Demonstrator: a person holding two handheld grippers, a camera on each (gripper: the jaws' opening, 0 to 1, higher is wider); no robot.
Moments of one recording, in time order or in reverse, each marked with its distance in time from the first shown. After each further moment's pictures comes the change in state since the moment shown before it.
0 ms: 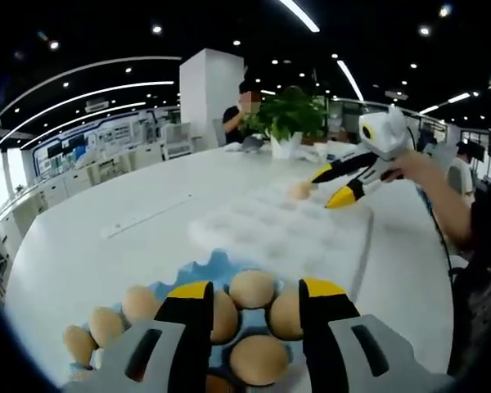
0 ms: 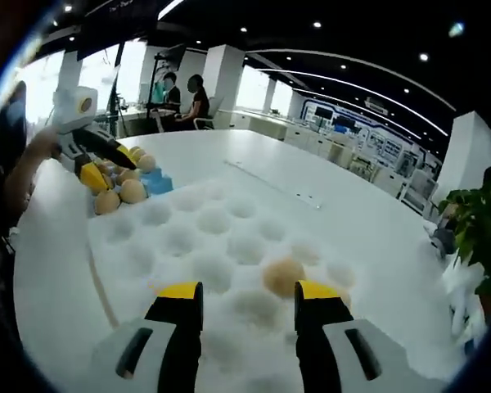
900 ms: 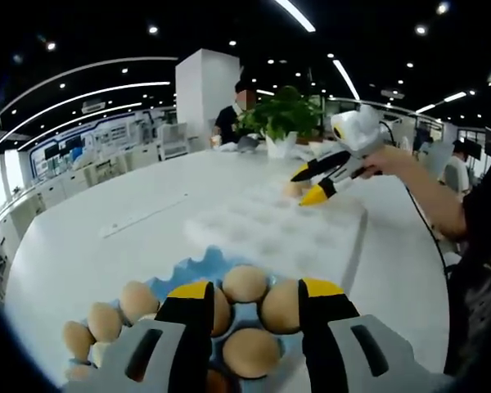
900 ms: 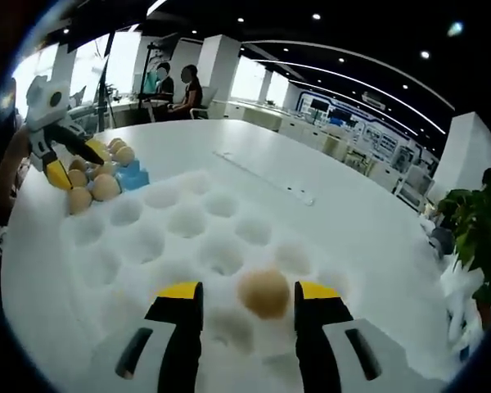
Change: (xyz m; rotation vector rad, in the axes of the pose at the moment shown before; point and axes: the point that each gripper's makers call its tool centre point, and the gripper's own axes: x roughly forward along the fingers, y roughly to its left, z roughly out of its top) left arm -0.004 -0.003 -0.003 -0.001 -0.002 -0.004; right arm 0.027 -0.023 0.001 0.004 0.041 -0.024
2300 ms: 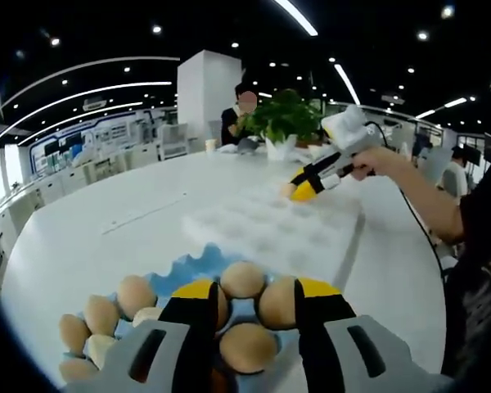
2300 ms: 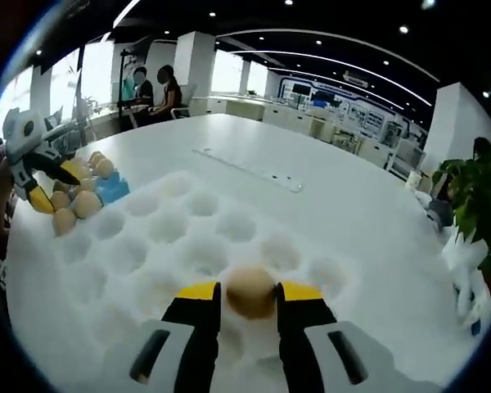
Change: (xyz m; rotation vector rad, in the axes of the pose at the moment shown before) left arm -0.005 -0.005 -0.004 -0.025 -0.013 -0.005; right arm 0.003 -0.009 -0.007 0.139 0.049 -0.032
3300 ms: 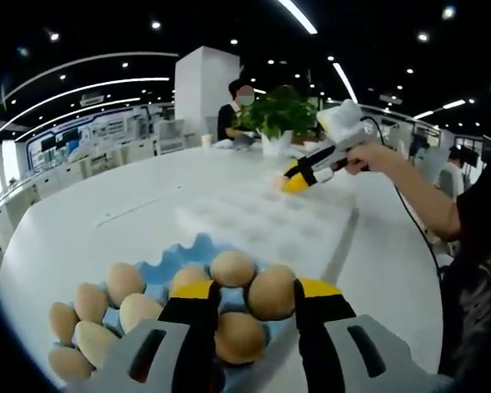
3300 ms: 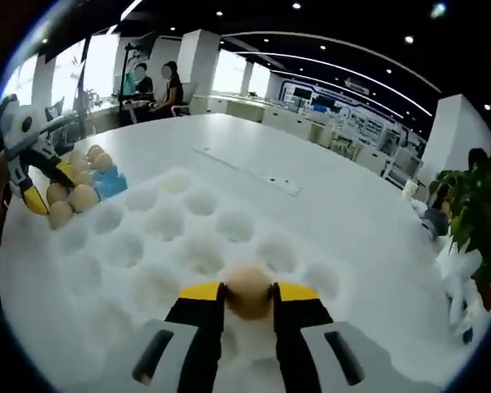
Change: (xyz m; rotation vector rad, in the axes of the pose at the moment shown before) left arm 0.000 -0.003 -0.011 -0.015 0.018 -0.020; right arm -0.001 -0.001 0.007 -0.056 -0.012 -0.022
